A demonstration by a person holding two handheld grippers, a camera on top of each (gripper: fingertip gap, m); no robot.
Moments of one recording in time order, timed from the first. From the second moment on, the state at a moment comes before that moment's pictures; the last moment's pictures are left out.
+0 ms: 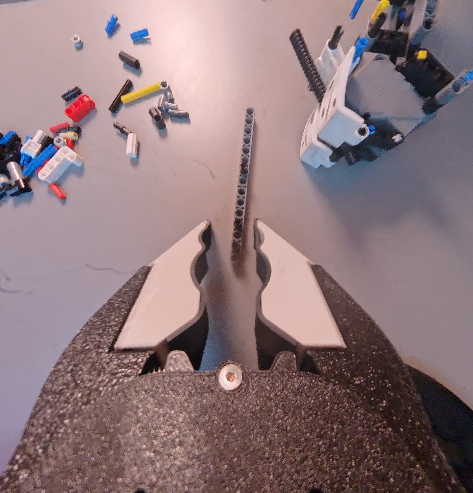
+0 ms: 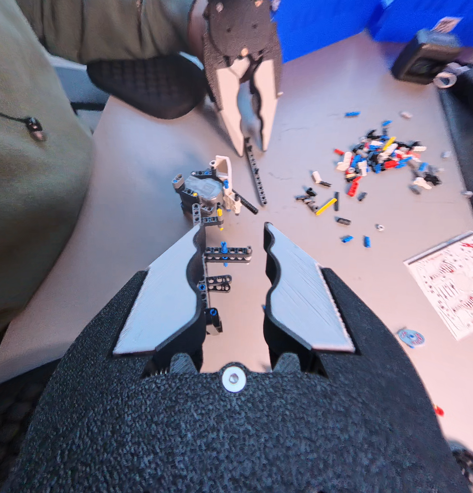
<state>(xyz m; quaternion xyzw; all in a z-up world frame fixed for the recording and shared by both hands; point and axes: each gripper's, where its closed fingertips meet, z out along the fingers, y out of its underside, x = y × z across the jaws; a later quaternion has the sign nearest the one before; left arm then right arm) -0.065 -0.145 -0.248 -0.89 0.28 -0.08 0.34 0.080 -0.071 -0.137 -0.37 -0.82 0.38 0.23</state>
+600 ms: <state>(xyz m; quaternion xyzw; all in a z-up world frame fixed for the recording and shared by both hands) 0.040 -0.099 -0.145 -0.78 0.41 -0.10 0.47 0.070 -0.071 -0.131 -0.33 -0.83 0.31 0.32</state>
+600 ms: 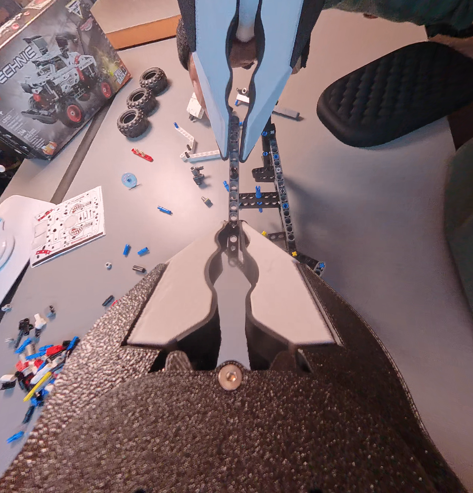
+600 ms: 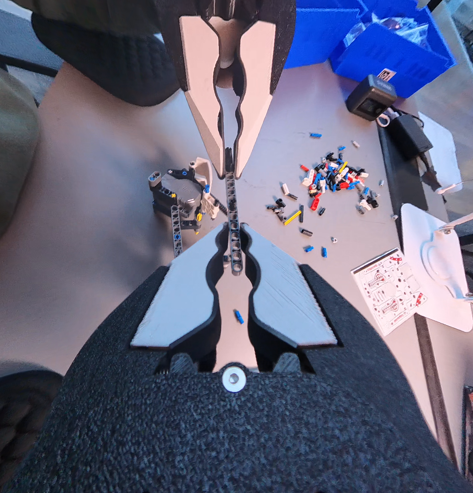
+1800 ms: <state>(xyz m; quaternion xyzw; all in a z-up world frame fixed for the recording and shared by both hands) 0.039 -0.129 -0.189 -0.81 0.36 -0.20 0.43 0.085 -0.072 -0.172 -0.36 -0.86 0.33 0.16</state>
